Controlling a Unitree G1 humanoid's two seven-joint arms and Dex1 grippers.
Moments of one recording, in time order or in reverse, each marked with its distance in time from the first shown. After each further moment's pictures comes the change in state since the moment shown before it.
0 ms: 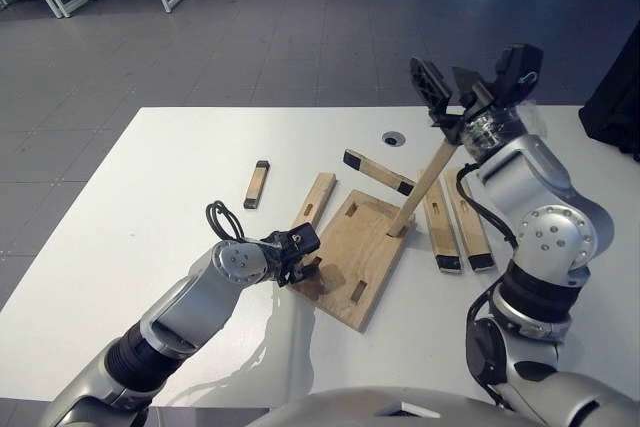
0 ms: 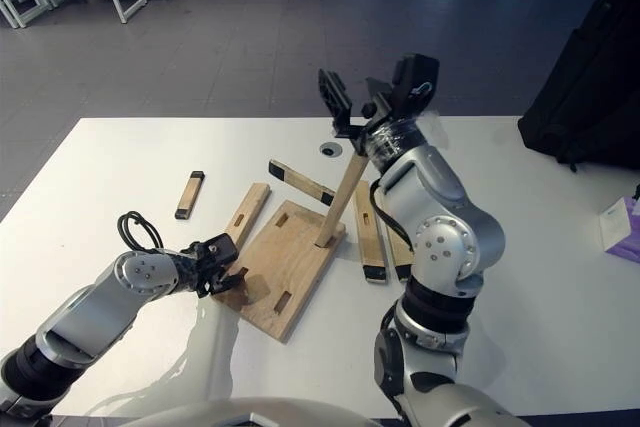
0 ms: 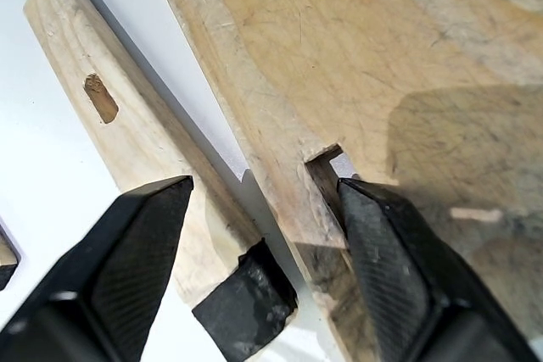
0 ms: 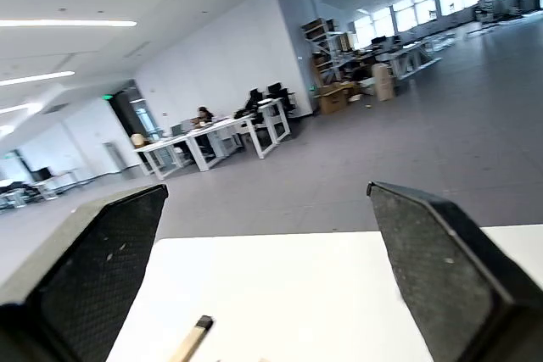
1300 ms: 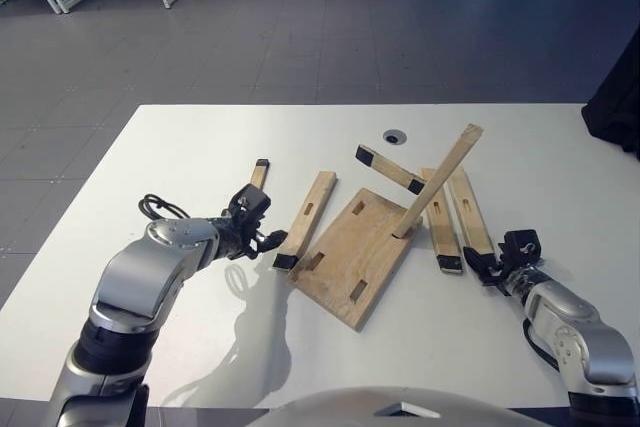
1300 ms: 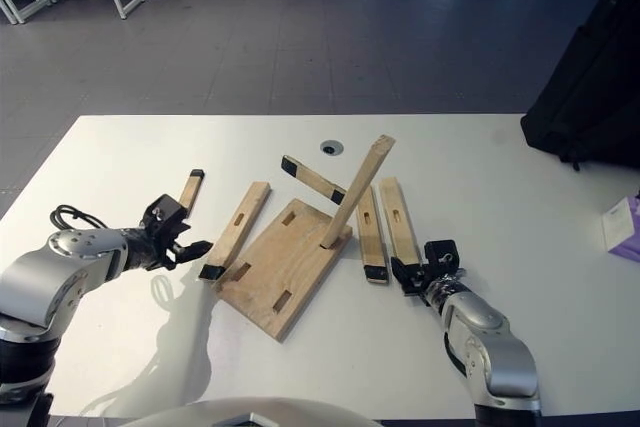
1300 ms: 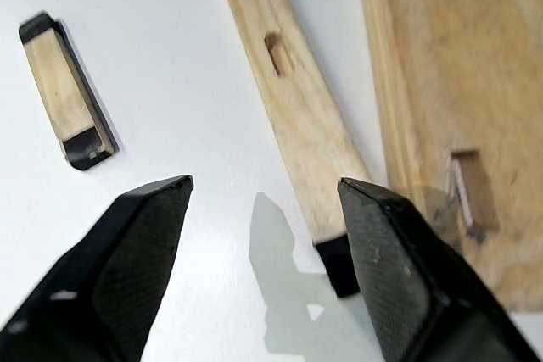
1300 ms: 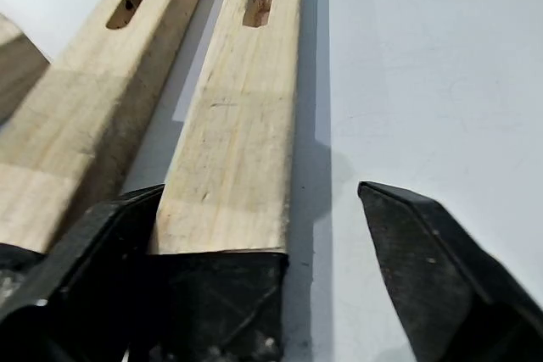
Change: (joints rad) left arm 0.044 0.007 0.407 0.064 -0.262 0.132 0.027; right arm 0.718 -0.398 0.092 0.174 -0.321 -0.254 0.255
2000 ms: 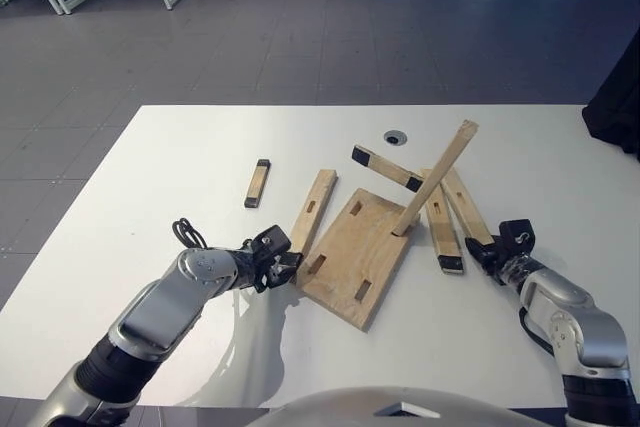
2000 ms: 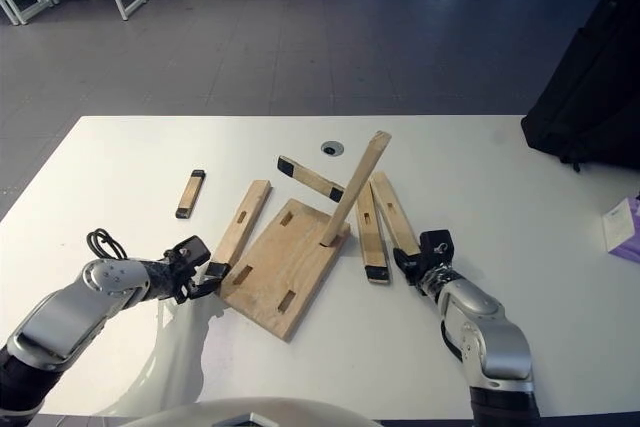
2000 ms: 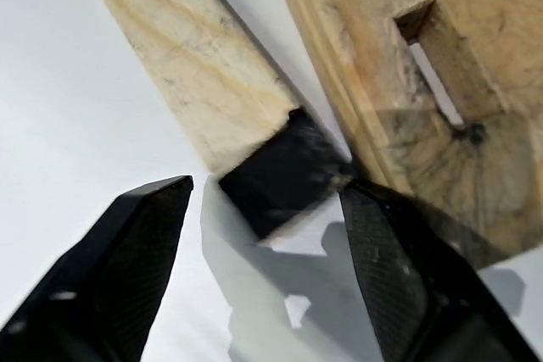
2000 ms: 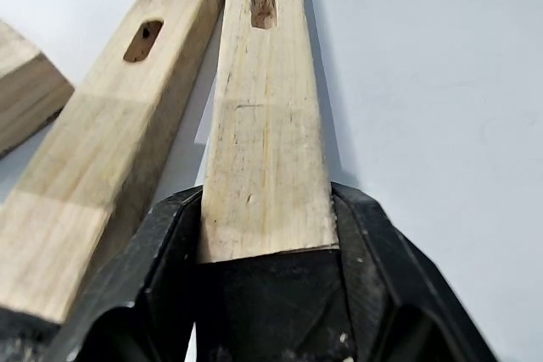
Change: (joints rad) left arm 0.088 0.072 -0.269 -0.039 0.087 -0.203 -0.041; right arm -0.124 0.008 -0.049 0.060 0.012 0.044 0.018
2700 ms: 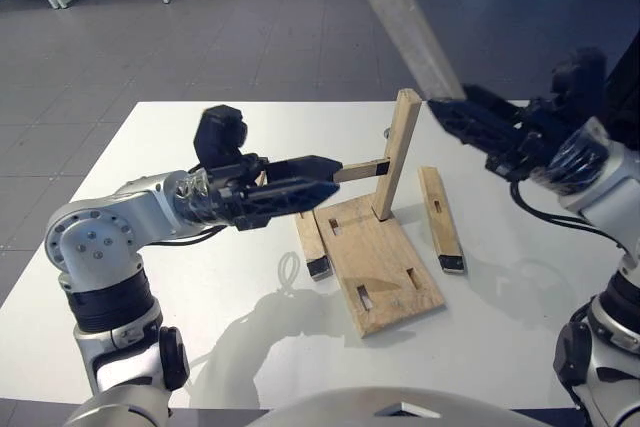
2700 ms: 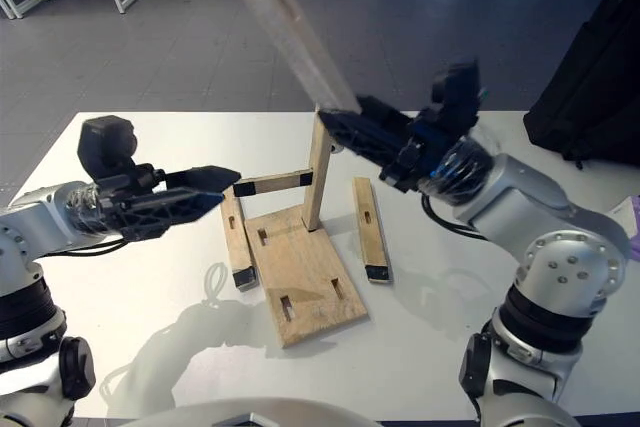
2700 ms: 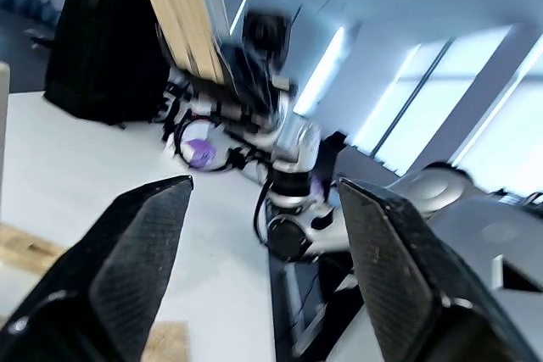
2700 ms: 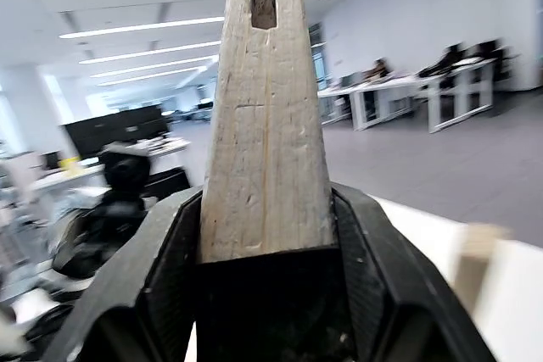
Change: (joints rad) left arm -0.373 -0.305 0.724 0.272 -1.121 0.269 -0.254; right arm -0.540 -0.084 -0.168 -0.271 0.966 0.339 0.162
